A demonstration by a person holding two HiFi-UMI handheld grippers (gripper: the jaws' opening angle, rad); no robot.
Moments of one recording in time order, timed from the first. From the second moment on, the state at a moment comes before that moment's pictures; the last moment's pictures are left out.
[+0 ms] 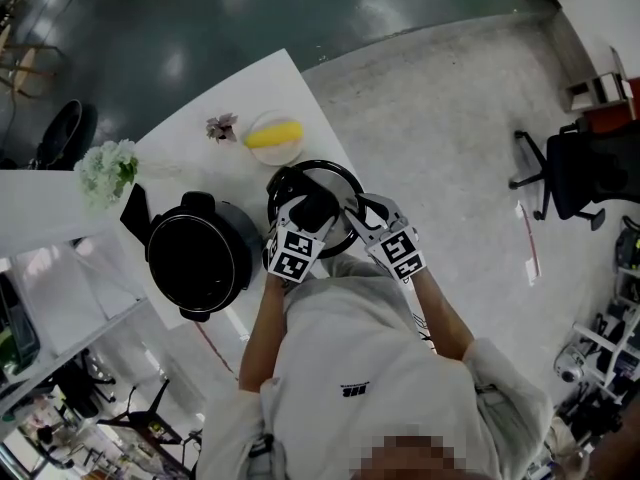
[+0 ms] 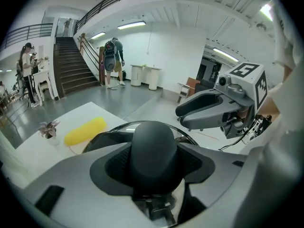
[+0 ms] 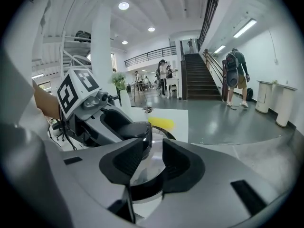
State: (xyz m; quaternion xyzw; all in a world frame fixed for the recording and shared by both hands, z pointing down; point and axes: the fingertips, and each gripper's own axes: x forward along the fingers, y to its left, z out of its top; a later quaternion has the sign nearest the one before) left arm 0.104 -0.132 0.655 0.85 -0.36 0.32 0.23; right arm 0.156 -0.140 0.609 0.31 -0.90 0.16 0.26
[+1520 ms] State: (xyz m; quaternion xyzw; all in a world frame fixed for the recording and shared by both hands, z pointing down) left arm 0.093 -0.137 0.707 0.82 -0.41 0.32 0.22; right arm 0.155 -0.127 0.649 0.30 -0.90 0.17 0.28
